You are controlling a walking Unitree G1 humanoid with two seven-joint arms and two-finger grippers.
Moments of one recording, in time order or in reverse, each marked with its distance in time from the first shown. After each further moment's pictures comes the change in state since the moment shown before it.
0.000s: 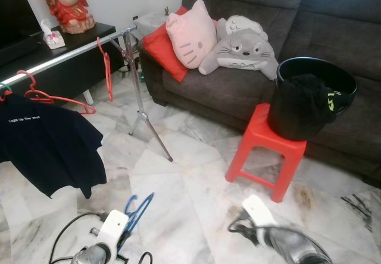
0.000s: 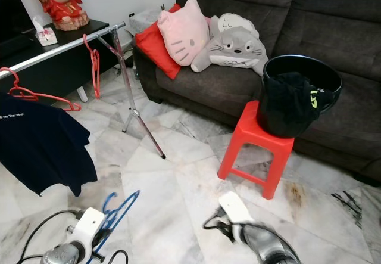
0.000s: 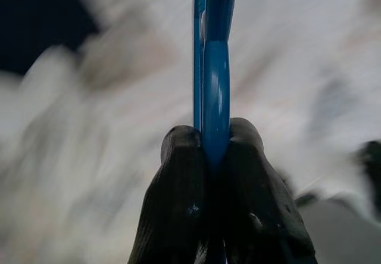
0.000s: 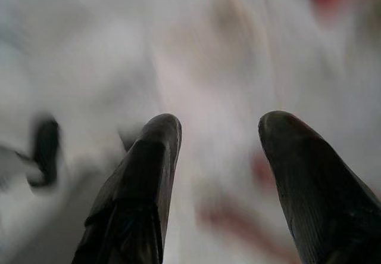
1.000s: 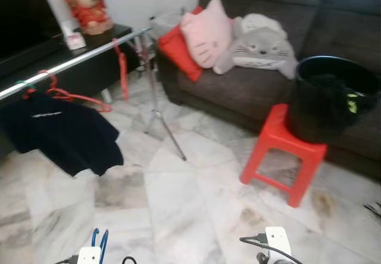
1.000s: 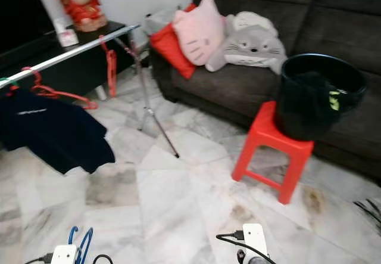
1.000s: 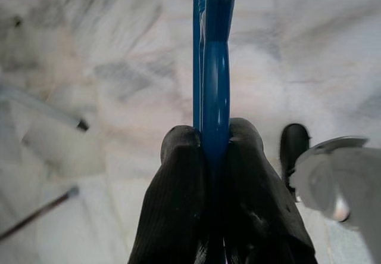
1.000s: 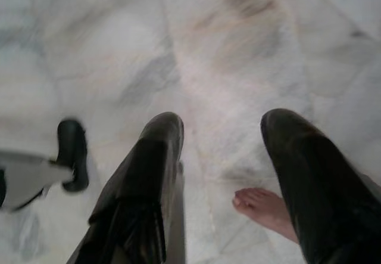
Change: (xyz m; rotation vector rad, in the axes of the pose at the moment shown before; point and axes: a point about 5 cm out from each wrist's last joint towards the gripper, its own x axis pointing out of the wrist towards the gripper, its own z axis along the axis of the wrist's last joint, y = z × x) left arm -0.012 -0.010 -0.042 -0.267 0.159 0.145; right arm 0.003 0.027 -0.008 0.159 0.000 -0.055
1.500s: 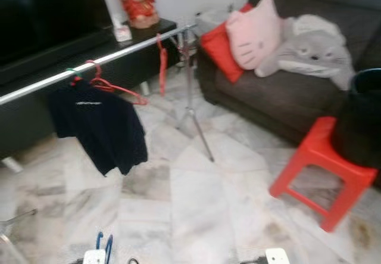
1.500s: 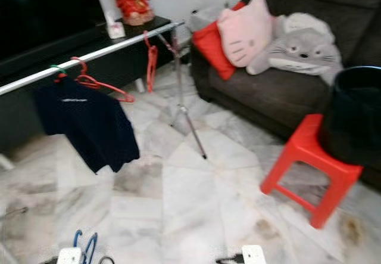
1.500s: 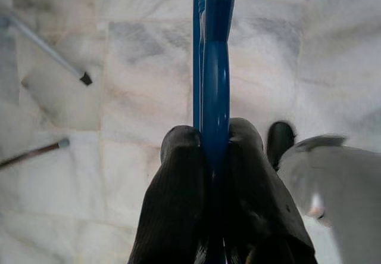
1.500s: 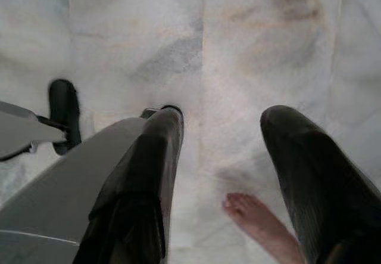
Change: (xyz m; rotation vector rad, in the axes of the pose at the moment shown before) left arm 0.000 -0.015 -0.001 -0.042 0.016 -0.021; right arm -0.005 -0.001 -0.042 -0.048 0.066 0.029
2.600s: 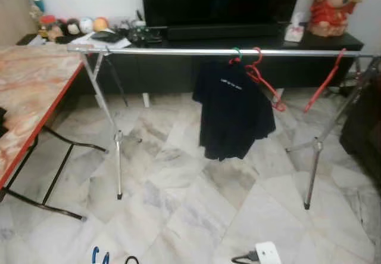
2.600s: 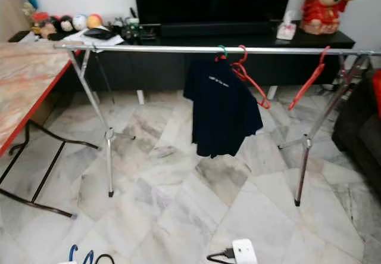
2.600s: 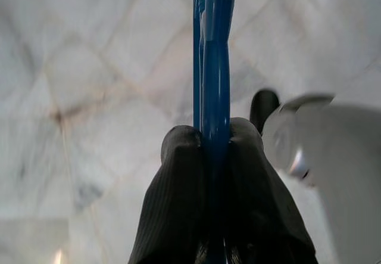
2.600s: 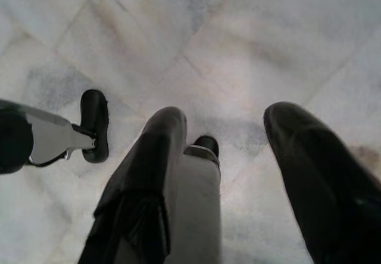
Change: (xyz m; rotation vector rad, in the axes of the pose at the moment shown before) left arm -0.004 -0.001 -0.016 -0.045 0.060 -0.003; right arm 0.001 0.016 0.019 0.011 -0.071 0.098
